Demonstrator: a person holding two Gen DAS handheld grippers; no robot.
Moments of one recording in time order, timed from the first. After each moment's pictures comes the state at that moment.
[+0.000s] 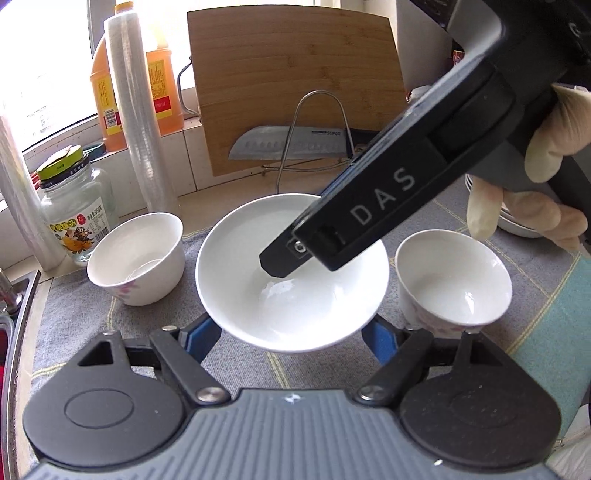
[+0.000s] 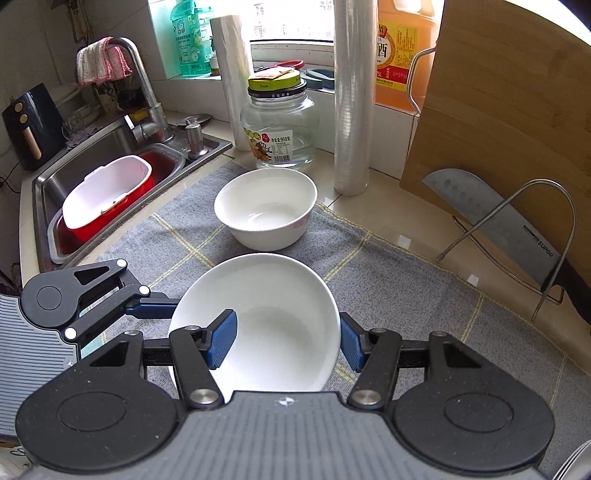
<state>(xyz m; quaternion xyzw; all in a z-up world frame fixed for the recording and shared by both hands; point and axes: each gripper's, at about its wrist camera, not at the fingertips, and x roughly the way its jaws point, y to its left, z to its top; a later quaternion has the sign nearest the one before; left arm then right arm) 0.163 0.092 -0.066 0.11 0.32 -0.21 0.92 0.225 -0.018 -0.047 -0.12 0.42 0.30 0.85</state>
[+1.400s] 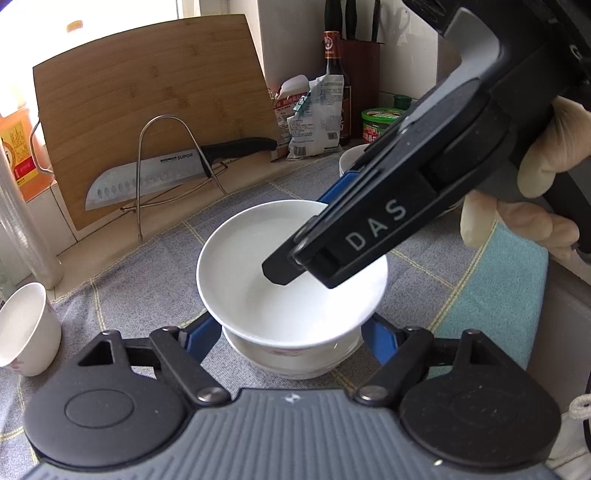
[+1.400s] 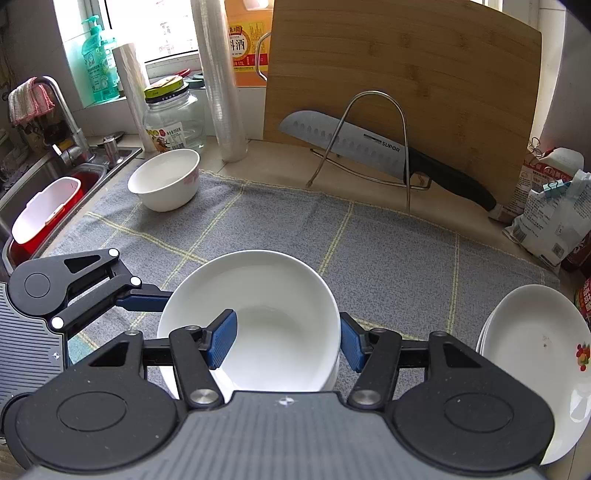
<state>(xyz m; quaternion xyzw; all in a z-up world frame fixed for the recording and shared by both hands) 0.146 0.000 -0.063 0.16 0.31 -0.35 0.87 0.165 -0.130 -0.051 -0.06 0.42 0.17 0.89</state>
